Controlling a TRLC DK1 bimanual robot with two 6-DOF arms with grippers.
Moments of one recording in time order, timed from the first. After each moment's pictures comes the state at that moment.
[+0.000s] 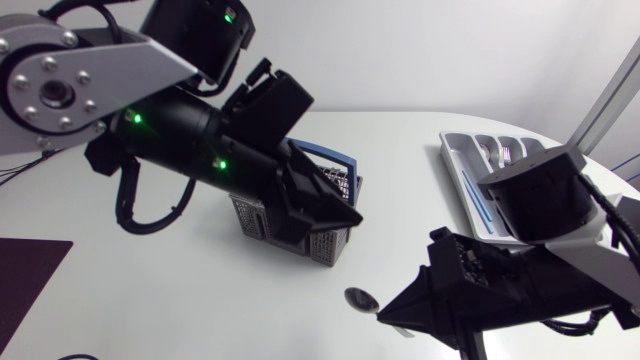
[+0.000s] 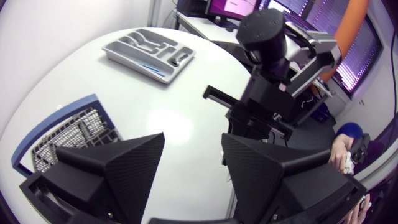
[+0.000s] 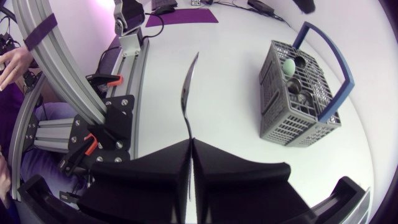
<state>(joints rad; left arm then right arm) -0.72 1.42 1.25 -0.64 0.56 0.21 0.63 0.97 0.64 -0.65 -0.53 -0.63</state>
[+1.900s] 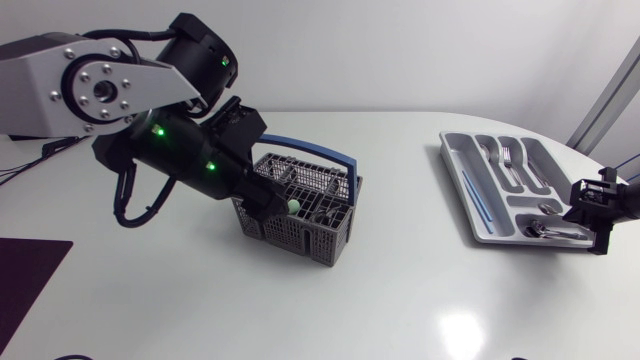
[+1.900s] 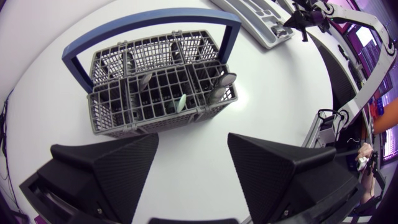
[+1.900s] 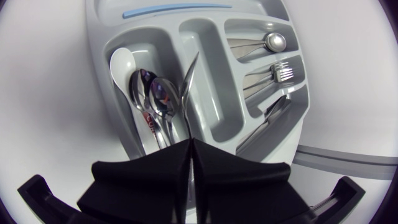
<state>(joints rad) -0.57 1.50 1.24 -0.81 0.19 0.05 -0.67 1.93 1.18 -0.36 -0.25 -1.75</state>
